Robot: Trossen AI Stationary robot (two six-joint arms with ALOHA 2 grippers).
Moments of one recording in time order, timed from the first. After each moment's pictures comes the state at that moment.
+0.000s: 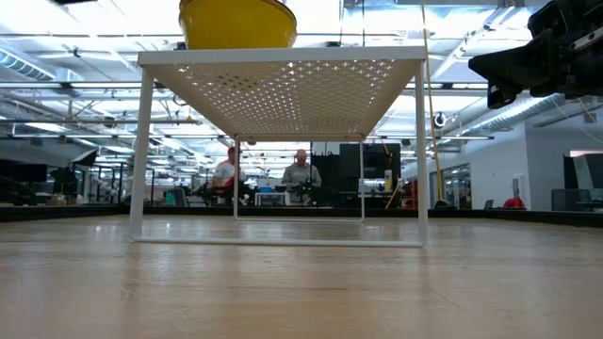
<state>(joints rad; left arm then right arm) -0.57 0.86 0.96 -0.61 -0.34 -1.00 0.01 0.13 0.01 0.21 -0.03 -0.01</state>
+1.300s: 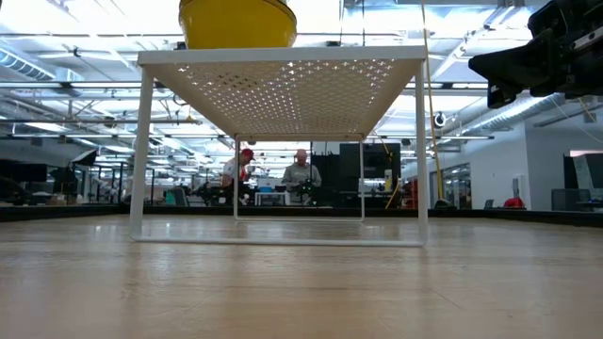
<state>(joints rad) 0.04 1.62 1.80 -1.34 0.09 -0.45 0.01 0.13 0.01 0.21 -0.03 -0.01</state>
